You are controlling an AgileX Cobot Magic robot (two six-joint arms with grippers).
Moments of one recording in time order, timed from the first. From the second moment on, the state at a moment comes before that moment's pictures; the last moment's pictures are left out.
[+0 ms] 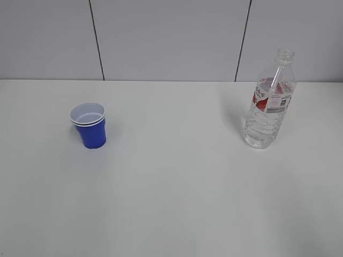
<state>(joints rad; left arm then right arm) 0.01 0.02 -0.53 -0.02 1.10 -0.03 -0.02 -0.02 -0.50 -0.03 1.15 -0.20</state>
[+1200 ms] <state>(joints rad) 0.01 0.02 -0.53 -0.02 1.10 -0.03 -0.02 -0.02 -0.50 -0.03 1.15 -0.20</state>
